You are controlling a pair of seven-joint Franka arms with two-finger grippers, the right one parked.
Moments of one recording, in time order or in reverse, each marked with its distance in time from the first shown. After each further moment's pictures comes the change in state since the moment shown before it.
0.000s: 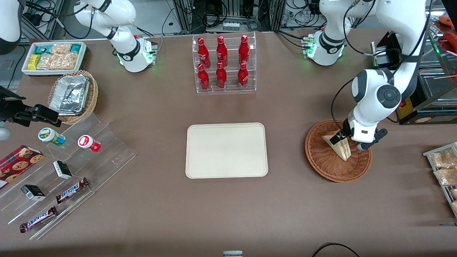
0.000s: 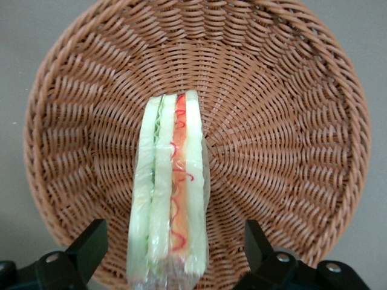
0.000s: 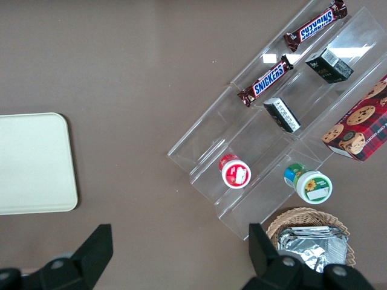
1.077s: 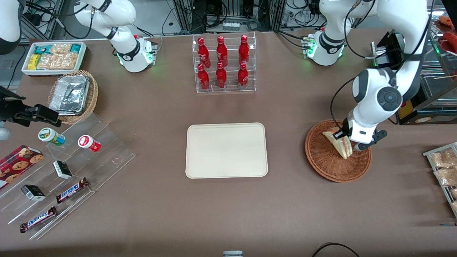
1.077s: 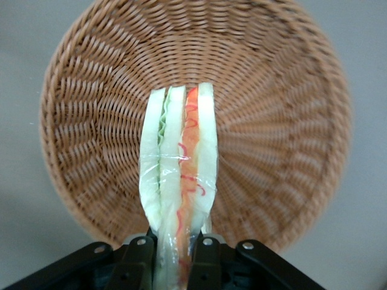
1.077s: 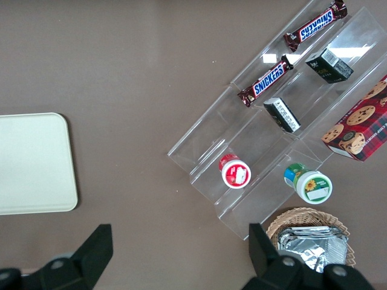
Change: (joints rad) arm -0.020 -0.063 -0.013 0.110 0.011 -0.252 0.082
